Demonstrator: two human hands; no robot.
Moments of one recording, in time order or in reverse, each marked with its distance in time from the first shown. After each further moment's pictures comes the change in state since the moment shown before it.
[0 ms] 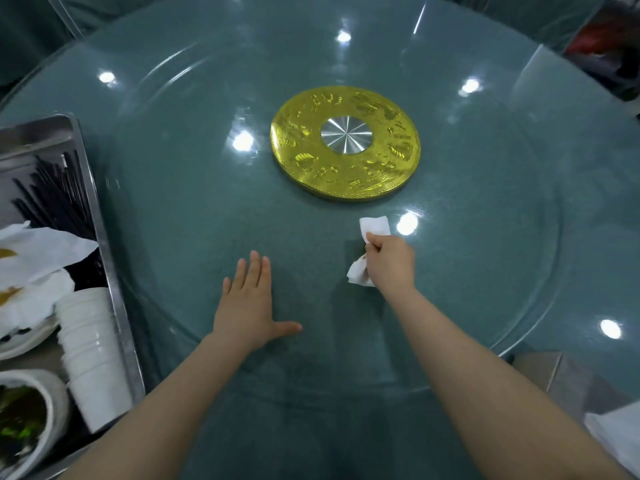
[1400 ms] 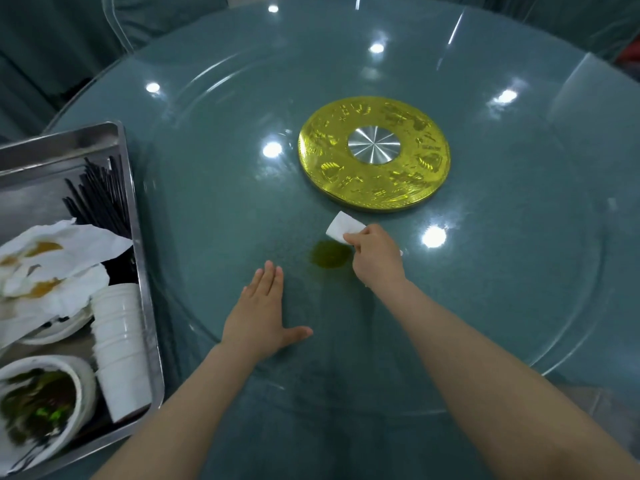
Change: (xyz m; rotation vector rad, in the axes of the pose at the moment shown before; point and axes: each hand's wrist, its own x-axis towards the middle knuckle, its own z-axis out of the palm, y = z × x) left_hand -0.009 -0.009 -0.002 -0.104 0.029 -0.003; right_hand 0.012 -0.036 0.028 -0.163 -0.180 -0.381
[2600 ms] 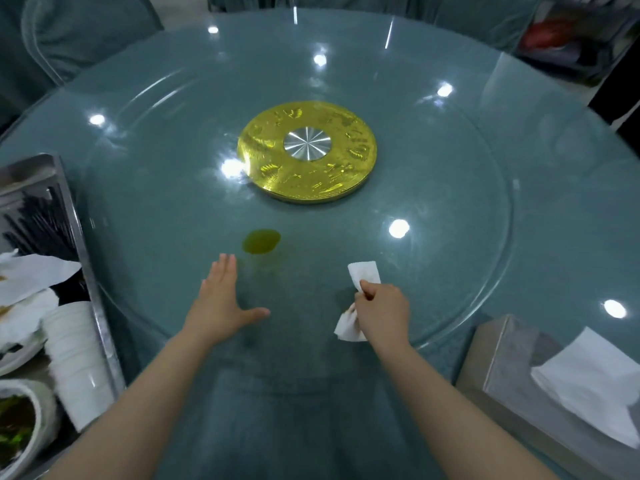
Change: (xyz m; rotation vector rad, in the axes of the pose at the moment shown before) left_hand 0.002 0.014 -0.005 -0.114 0.087 0.030; right_hand -0.143 0.049 -0.024 0.252 0.232 0.503
